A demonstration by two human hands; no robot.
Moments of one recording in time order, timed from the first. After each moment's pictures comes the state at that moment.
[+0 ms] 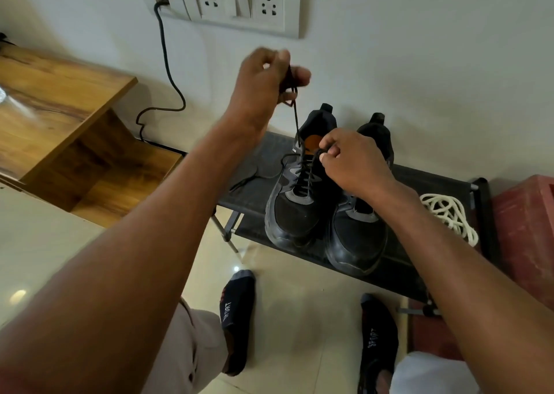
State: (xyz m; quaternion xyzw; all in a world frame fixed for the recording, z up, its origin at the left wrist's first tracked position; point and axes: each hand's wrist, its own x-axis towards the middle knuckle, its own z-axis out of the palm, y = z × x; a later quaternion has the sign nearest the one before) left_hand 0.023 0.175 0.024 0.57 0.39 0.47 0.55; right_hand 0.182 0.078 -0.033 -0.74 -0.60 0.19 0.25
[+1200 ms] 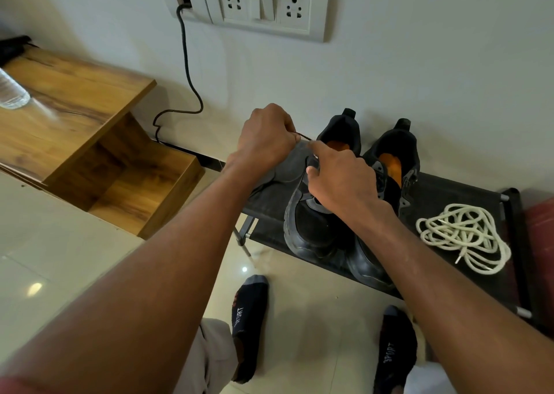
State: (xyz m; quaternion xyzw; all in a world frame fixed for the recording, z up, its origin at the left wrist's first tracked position) left_hand -0.007 0.195 -0.031 0.76 0.58 0.20 0.22; right_hand 0.124 0.091 -0.049 -0.73 -0.66 0.08 0.14
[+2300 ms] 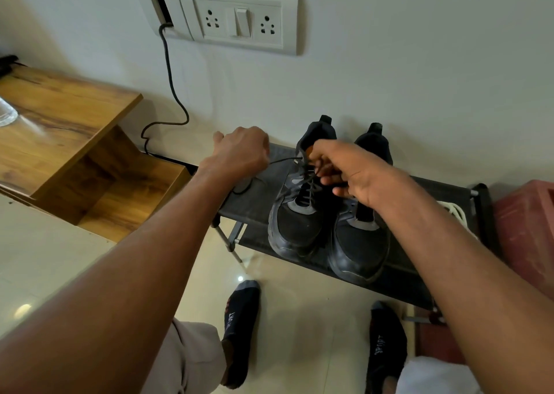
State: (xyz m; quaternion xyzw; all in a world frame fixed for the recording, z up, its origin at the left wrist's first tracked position) left_hand -0.017 0.185 -0.023 0.81 0.58 0.01 0.13; right_hand 0.163 0.081 0.010 -0.72 -0.32 0.53 0.31
